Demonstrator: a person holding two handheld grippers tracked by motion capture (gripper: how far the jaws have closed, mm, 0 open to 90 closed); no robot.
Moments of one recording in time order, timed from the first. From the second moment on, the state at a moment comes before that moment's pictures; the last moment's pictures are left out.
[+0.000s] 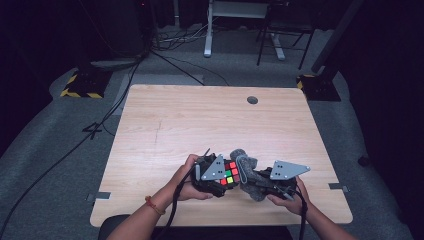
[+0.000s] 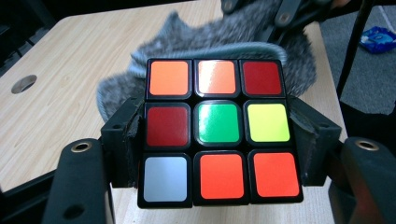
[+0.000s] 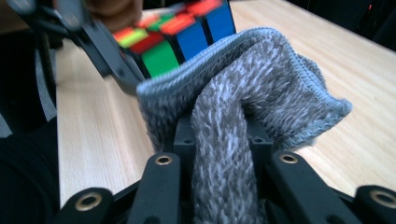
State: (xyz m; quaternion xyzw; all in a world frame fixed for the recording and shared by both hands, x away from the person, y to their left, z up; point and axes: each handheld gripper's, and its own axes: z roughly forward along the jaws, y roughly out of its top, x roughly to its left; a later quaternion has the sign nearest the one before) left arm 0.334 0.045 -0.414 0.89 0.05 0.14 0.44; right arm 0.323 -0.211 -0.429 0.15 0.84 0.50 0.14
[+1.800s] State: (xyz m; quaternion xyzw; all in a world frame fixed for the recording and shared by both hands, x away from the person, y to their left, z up) left arm 0.334 0.035 -0.428 0.90 0.05 0.14 0.41; right arm 0.328 -0.216 -0.431 0.16 0.84 0.51 0.12
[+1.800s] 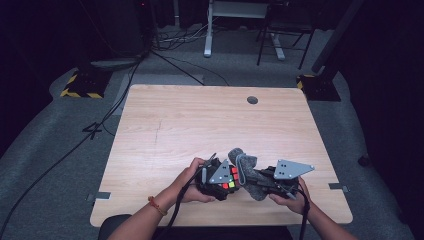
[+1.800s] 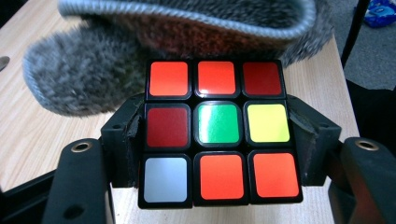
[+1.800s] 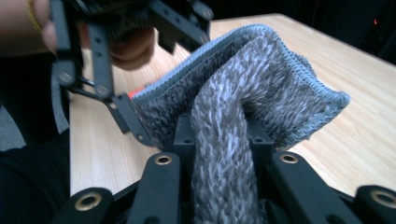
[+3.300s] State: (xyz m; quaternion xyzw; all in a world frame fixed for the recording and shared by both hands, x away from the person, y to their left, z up) left arm 0.333 0.046 -0.414 0.88 0.05 0.13 0.45; right arm 0.329 -0.204 -0.455 0.14 0.87 0.46 0.11
